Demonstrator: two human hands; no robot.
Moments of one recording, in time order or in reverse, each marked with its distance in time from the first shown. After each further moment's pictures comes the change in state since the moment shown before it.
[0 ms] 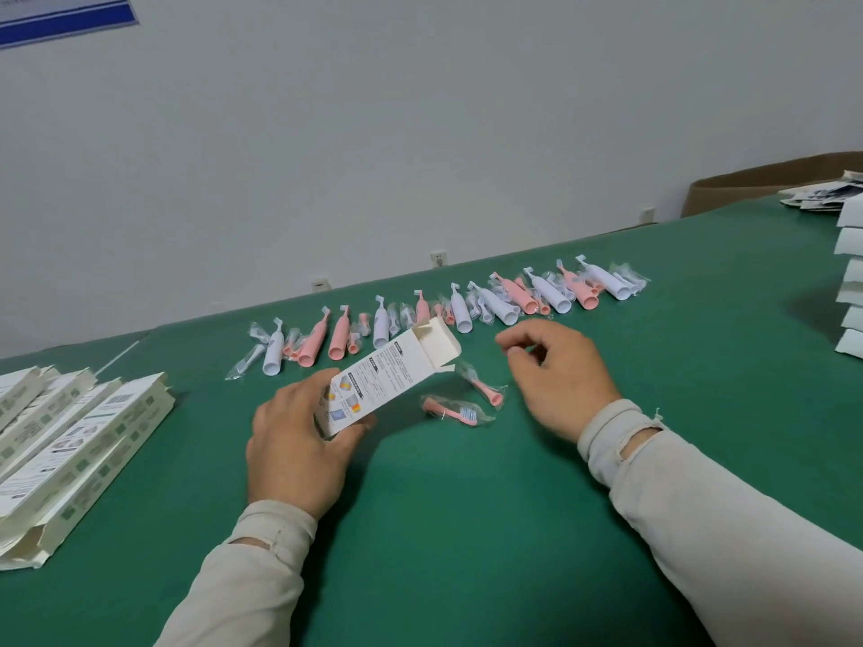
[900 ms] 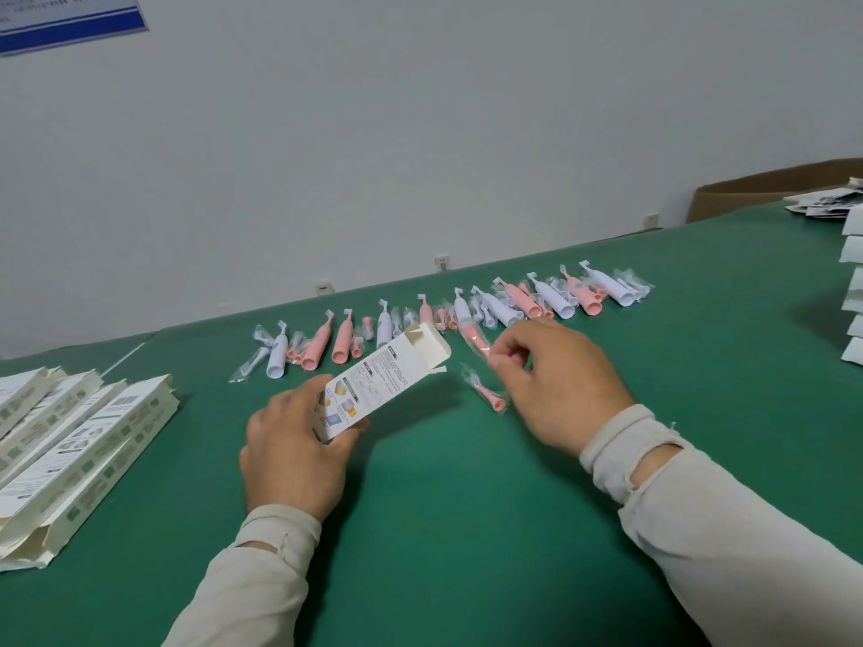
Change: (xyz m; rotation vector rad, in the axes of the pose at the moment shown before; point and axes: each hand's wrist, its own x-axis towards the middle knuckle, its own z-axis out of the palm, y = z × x) left_hand -0.001 0.005 -0.003 0.099 0.011 -0.096; right_hand -0.011 -0.041 -0.014 -0.429 -0.108 -0.076
